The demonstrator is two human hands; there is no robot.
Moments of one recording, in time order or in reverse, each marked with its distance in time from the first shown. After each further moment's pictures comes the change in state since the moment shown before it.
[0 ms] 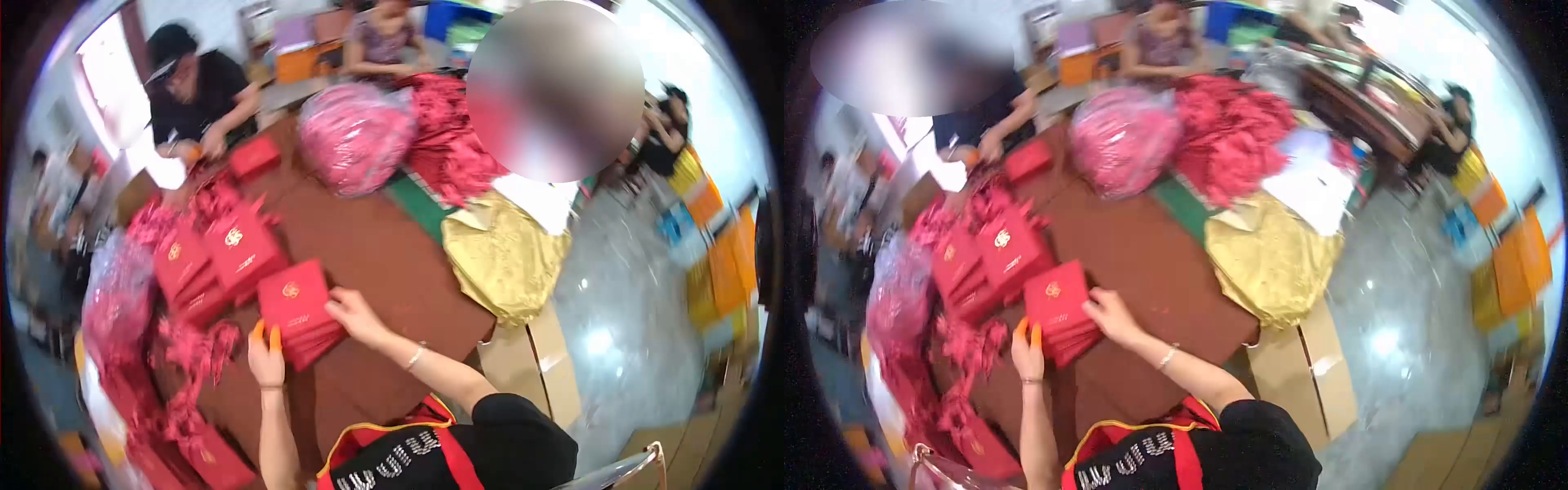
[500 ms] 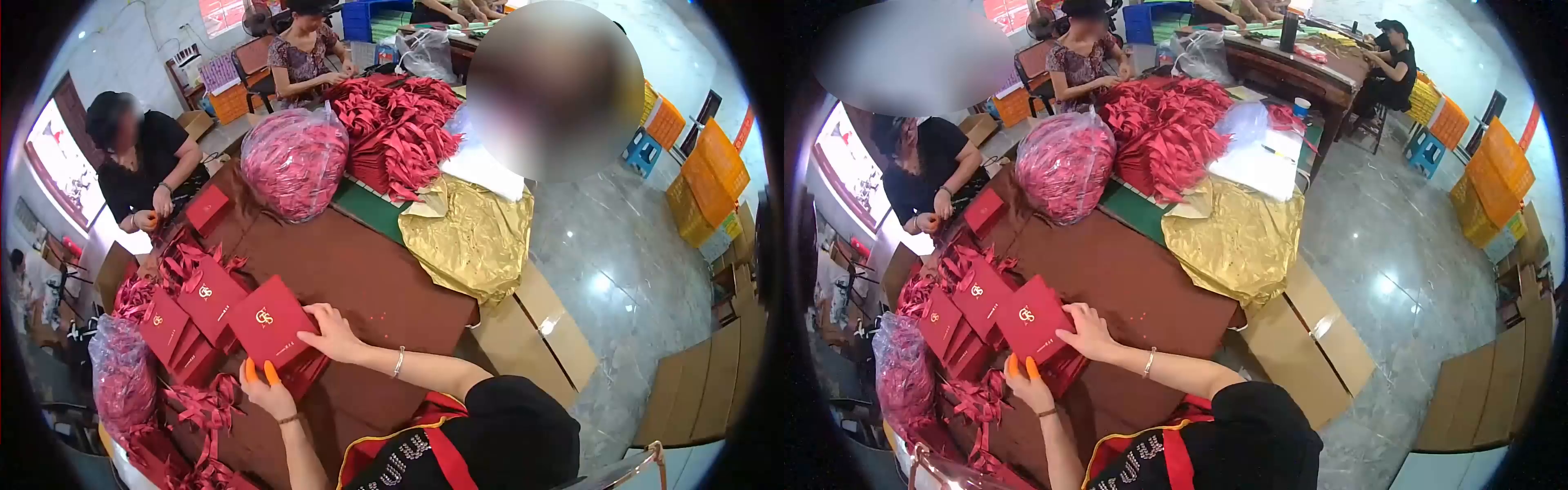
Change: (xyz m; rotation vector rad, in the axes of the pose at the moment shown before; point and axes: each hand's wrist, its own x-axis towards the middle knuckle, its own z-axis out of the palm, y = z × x) left_hand 0.002 0.006 0.044 0.057 0.142 0.220; right_hand 0.009 -0.023 0.005 -0.425 -0.041 -0.001
